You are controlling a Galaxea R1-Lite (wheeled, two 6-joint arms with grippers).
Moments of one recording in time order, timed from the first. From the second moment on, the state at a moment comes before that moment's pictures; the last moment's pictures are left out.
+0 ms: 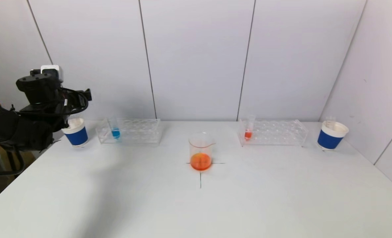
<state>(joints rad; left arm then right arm) 0.09 2.00 -1.08 -0.96 0.28 0.06 0.00 0.00 0.00 0.00 -0.02 0.03</state>
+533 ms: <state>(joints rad) -0.02 1.58 -0.87 -0.81 0.29 0.06 0.00 0.00 0.00 0.00 -0.02 0.03</state>
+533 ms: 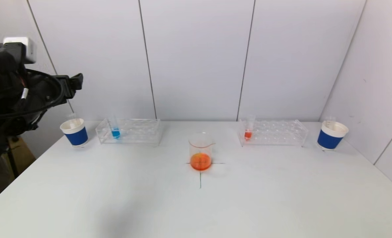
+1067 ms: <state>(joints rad) -0.03 1.09 -0.63 -0.58 0.32 0.07 0.00 0.00 0.00 0.00 -0.02 0.03</state>
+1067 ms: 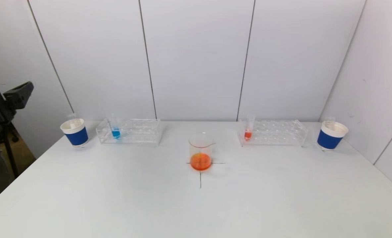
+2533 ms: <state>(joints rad) -0.01 0.04 -0.23 0.14 0.15 0.08 0.00 0.00 0.00 0.00 -0.02 0.03</state>
